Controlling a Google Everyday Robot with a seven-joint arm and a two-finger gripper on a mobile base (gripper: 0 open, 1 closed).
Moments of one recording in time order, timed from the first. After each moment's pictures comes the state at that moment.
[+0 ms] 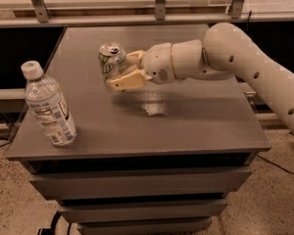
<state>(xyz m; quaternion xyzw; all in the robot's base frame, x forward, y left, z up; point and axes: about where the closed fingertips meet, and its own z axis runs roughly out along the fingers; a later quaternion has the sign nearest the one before) 0.579 0.068 0.907 -0.54 0.58 0.37 0.48</state>
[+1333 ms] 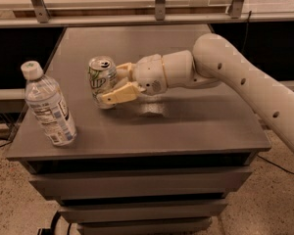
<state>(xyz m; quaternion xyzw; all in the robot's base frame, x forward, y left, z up) 0.545 0.093 0.892 -0.57 0.53 0.43 0.45</state>
